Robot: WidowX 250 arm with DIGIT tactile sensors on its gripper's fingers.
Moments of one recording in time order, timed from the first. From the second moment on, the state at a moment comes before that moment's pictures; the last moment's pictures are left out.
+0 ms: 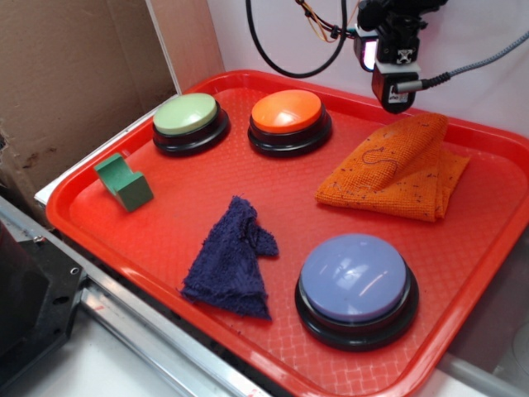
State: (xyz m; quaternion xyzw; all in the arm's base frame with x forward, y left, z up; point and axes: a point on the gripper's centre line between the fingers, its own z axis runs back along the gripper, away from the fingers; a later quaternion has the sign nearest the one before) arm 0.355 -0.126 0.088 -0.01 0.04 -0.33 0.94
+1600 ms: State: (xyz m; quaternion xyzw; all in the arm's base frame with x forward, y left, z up) arm 0.334 -0.134 0.024 -0.01 0.13 -0.29 0.95
